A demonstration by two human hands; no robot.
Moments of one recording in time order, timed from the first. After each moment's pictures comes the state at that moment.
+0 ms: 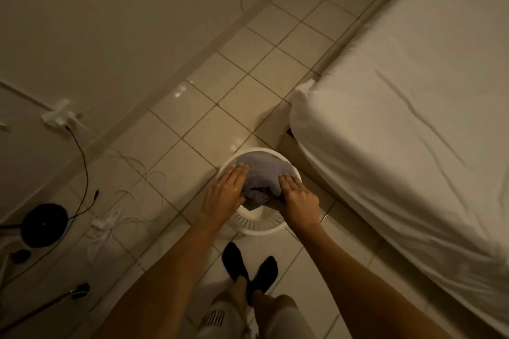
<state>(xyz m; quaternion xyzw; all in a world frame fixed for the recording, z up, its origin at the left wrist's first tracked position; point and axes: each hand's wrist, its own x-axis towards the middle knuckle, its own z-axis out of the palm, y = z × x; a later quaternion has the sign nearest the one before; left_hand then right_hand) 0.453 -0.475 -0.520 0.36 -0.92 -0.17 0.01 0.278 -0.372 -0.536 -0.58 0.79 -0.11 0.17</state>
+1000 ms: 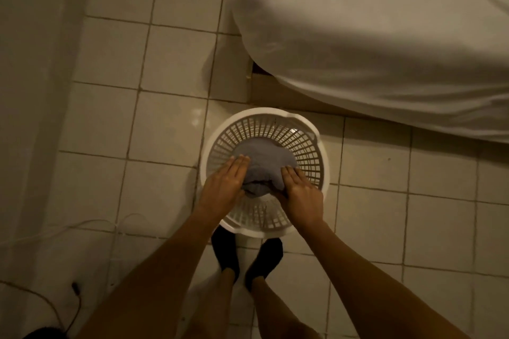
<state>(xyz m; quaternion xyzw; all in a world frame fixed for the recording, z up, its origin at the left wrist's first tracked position) 0.434 -0.590 -0.758 0.06 -0.98 -0.17 -0.10 0.355 -0.409 -0.774 -0.31 0.92 -0.12 0.19</state>
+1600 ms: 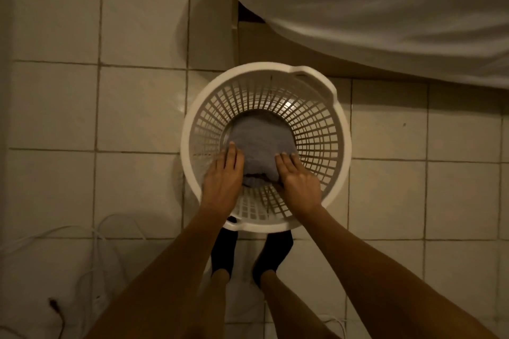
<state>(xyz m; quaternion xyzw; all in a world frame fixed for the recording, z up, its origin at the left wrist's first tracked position) 0.456 -0.569 -0.893 0.10 -0.97 -0.12 -0.19 0.385 -0.404 -0.896 -0.32 0.93 -0.04 0.20</state>
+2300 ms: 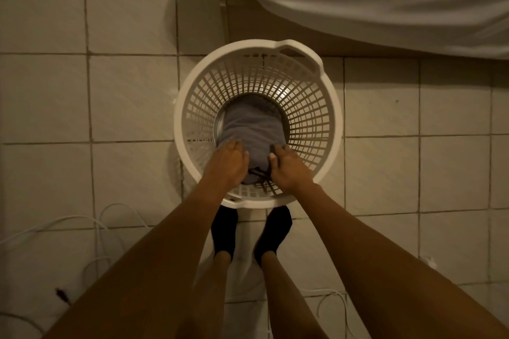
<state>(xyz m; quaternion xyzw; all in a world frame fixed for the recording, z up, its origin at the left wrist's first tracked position) 0.453 -0.561 -0.899 0.17 -0.90 -0.28 -0.30 0.404 -0.407 -0.903 -0.12 0.89 -0.17 0.40</state>
